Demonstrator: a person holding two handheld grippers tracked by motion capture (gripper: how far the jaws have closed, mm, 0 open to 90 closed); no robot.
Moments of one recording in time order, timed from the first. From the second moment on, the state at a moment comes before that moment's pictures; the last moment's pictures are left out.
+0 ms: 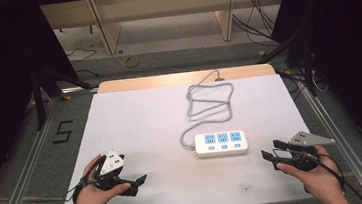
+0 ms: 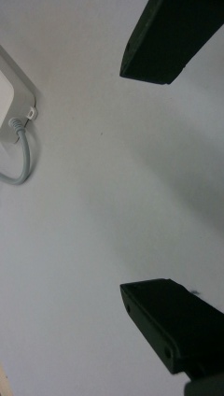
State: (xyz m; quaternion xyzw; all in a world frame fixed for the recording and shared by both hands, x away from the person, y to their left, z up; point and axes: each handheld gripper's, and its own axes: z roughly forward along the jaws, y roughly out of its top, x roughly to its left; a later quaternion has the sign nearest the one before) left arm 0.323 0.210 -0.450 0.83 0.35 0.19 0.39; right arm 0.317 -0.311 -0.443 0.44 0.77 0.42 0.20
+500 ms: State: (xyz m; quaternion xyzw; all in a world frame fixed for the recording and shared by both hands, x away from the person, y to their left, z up) left arm 0.323 0.207 -0.450 0.83 0.36 0.19 0.39; right arm 0.317 -0.305 -0.431 0.42 0.79 0.39 0.22
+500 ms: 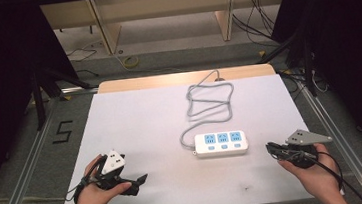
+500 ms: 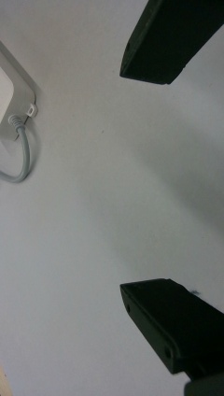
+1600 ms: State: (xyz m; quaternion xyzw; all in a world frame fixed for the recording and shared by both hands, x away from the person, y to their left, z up) left arm 0.324 0.203 -0.451 0.83 0.35 0.19 0.38; right arm 0.337 -0.287 -0.424 0.41 0.81 0.37 0.20
